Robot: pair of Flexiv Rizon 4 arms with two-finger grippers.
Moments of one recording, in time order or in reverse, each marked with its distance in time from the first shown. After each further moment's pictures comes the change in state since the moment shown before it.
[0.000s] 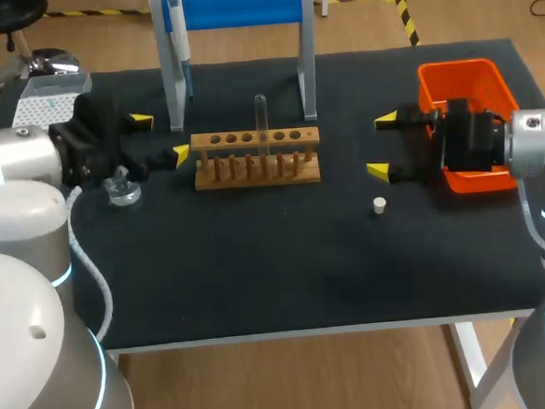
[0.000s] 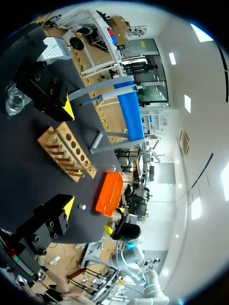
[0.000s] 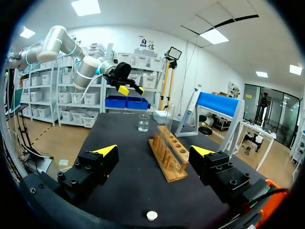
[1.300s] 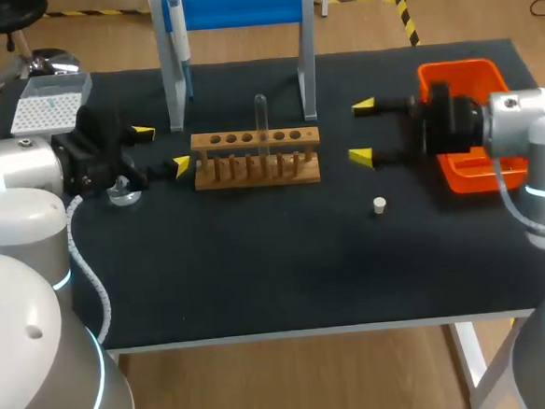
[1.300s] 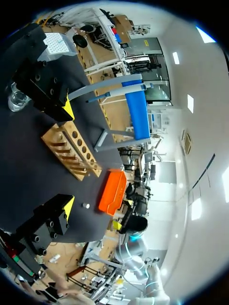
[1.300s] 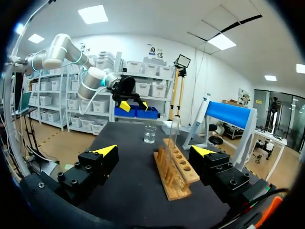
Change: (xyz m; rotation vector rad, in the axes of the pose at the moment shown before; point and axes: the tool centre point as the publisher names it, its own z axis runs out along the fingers) left arm 0.000 0.016 0.005 -0.009 0.020 -0.013; right arm -0.013 0.022 0.037 -0.097 0.124 0.011
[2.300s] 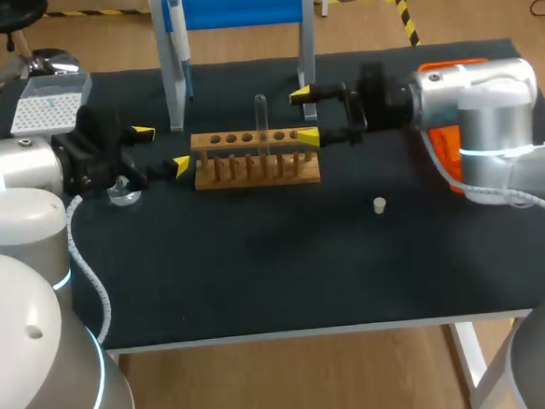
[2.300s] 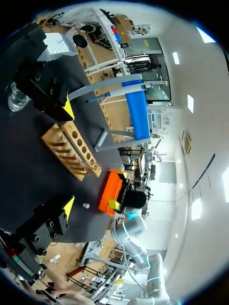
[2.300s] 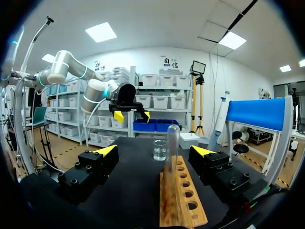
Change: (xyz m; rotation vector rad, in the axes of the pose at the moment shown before) left arm 0.000 0.000 0.000 0.000 0.000 0.000; right arm -0.034 0.001 0.096 -0.125 0.226 0.056
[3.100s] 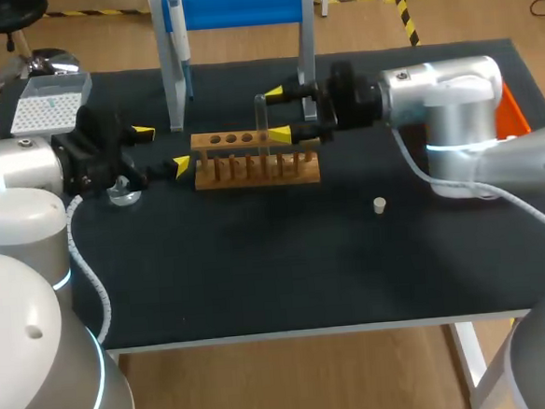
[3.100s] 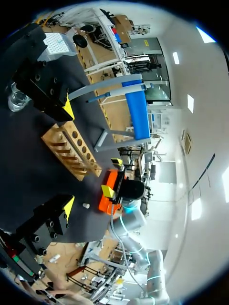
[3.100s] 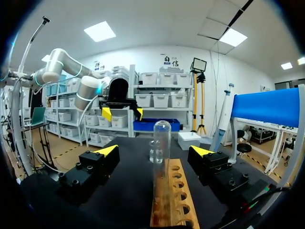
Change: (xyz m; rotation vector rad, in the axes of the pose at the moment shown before) left arm 0.000 0.000 0.000 0.000 0.000 0.000; right arm -0.023 -0.011 0.042 0.003 0.010 0.011
